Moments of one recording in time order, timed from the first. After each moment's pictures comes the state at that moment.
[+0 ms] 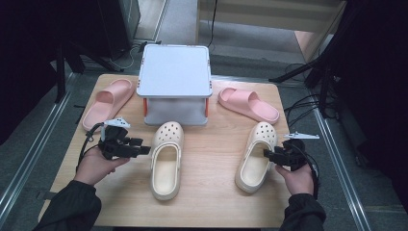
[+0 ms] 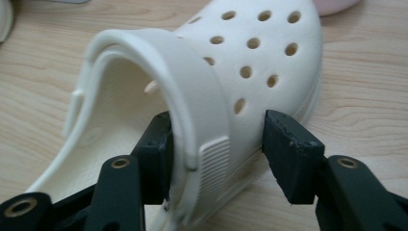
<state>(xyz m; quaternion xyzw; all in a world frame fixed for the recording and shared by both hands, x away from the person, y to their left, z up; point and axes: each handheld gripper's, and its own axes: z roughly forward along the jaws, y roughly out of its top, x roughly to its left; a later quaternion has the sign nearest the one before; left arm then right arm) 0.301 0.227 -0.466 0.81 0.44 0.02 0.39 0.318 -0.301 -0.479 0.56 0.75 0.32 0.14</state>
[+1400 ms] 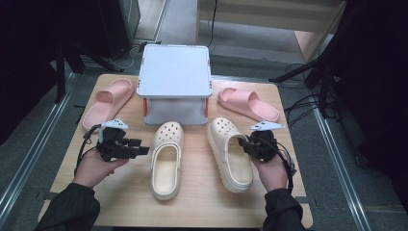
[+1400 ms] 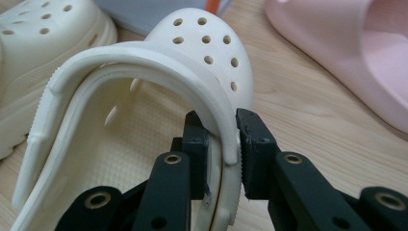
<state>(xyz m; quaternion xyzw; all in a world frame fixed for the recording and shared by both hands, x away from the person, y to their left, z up) 0.294 0.231 -0.466 0.80 0.44 0.03 0.40 0.320 -0.201 -0.445 0.44 0.81 0.35 0.18</state>
